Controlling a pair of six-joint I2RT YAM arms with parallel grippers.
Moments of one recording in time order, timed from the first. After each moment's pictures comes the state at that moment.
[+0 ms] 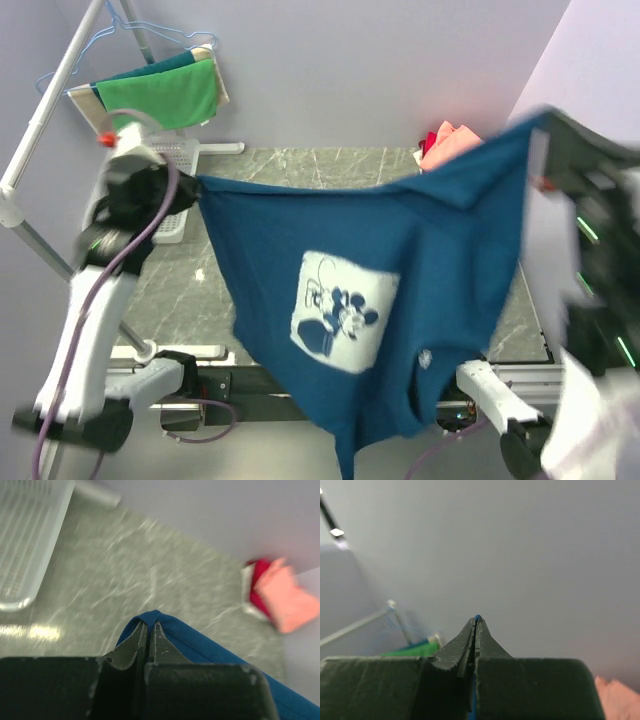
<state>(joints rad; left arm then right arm) -0.19 0.99 1.44 -0.71 -0.09 -0.58 0.08 0.85 1.87 -0.42 -0.04 0.35</state>
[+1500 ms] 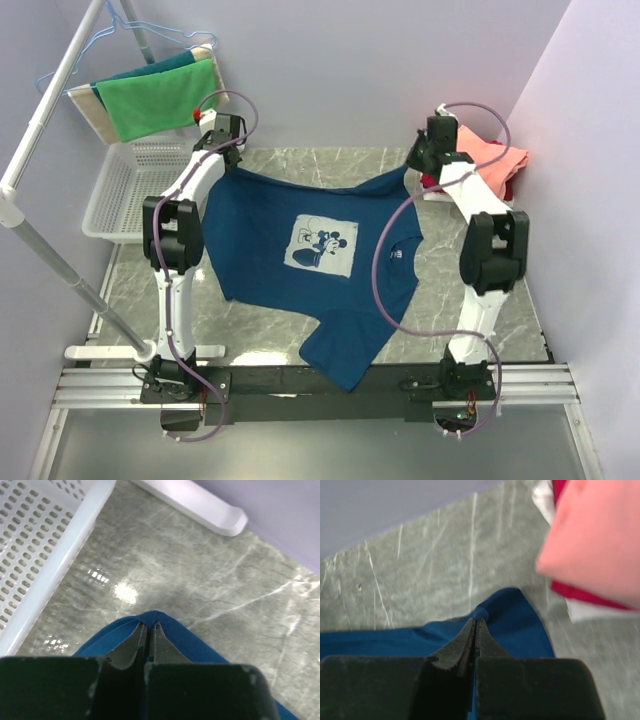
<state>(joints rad) -0.16 2.29 2.04 -0.52 -0.49 -0.56 0.07 2.01 1.70 -0.28 0.03 0.42</state>
